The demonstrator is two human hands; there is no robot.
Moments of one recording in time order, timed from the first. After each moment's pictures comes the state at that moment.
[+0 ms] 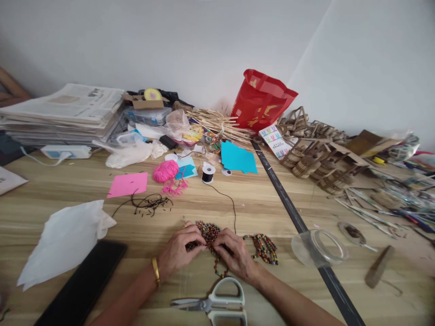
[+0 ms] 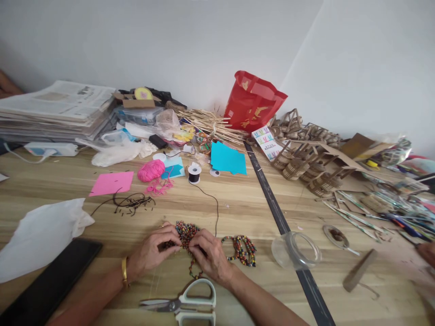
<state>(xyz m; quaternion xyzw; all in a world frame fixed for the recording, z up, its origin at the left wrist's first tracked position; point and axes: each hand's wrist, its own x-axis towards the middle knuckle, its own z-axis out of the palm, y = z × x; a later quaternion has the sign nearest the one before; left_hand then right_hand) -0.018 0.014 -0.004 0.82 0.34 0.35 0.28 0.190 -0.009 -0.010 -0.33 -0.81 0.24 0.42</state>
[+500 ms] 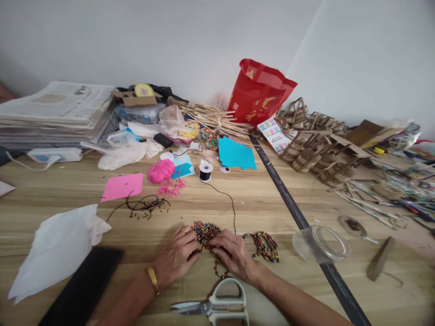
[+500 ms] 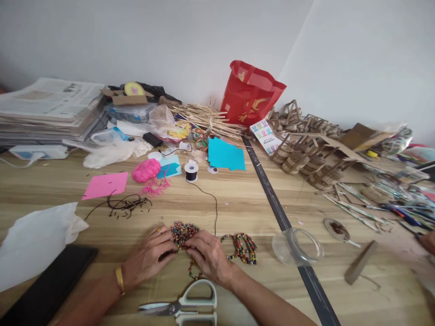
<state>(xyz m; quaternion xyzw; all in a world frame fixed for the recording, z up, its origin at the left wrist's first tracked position) -0.022 0.008 -0.002 0.90 0.36 0.20 0.15 0.192 -0.009 -0.016 -0.33 -0.83 0.22 0.40</state>
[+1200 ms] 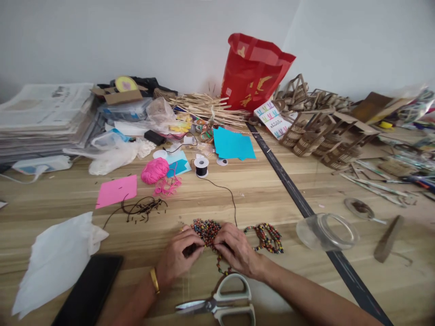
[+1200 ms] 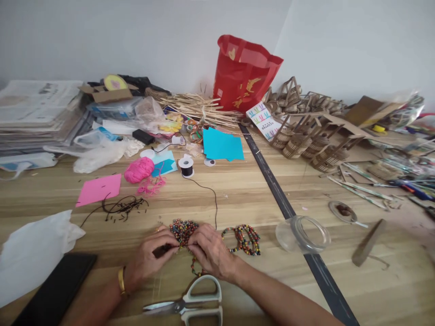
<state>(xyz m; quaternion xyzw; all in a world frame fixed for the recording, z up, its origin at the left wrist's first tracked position) -0.017 0.015 -0.007 0.83 0.35 0.33 0.28 0.195 -0.007 -0.015 -0.34 -0.82 0.22 0.40</state>
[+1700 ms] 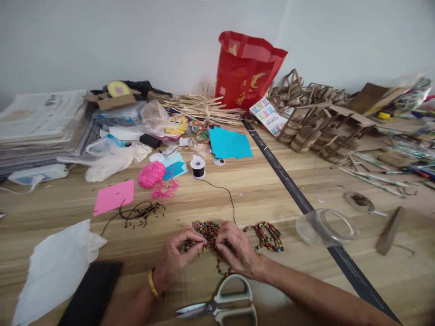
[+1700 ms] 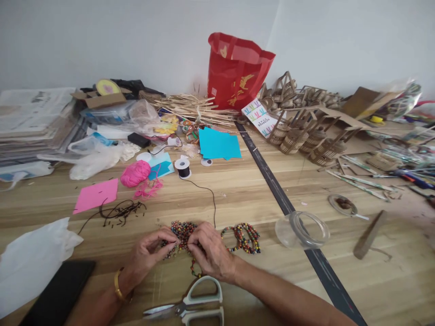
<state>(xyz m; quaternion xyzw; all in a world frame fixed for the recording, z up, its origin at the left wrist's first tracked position) -0.010 0.020 0.005 0.69 0.35 0.42 0.47 0.193 -0.008 -0.003 -0.34 -0.79 0.23 0.45</state>
